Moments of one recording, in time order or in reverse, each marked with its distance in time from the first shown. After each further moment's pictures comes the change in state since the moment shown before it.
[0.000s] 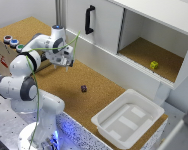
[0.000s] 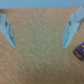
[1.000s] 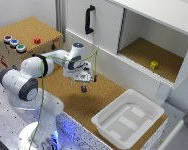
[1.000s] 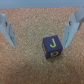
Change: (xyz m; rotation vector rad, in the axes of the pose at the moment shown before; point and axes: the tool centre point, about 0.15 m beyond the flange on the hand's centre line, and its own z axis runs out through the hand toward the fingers) arm 0.030 0.090 0.071 -0.045 0.064 -0.372
